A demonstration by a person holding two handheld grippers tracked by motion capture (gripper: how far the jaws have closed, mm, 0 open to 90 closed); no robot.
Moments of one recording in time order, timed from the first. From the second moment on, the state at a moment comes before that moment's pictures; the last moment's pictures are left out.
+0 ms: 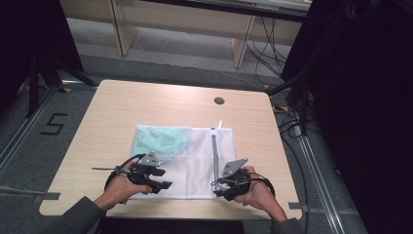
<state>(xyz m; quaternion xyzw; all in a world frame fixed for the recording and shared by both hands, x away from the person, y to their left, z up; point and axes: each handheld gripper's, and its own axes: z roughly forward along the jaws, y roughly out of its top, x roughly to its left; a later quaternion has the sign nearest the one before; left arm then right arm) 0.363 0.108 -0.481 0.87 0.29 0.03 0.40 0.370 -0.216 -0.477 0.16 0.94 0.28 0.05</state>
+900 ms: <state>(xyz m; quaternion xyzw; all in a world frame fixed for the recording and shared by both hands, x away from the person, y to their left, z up) 0.365 0.106 -0.486 0.88 0.29 0.03 0.38 0.364 -0.210 -0.480 0.13 0.96 0.25 0.01</state>
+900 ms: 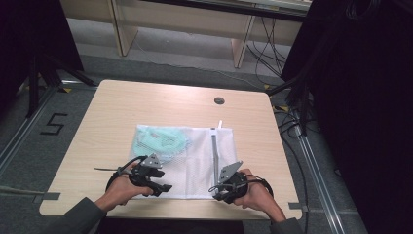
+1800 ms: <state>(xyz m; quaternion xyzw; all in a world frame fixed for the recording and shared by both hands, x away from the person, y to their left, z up) 0.366 0.107 -0.487 0.88 0.29 0.03 0.37 0.365 -0.214 -0.475 0.14 0.96 0.24 0.02</state>
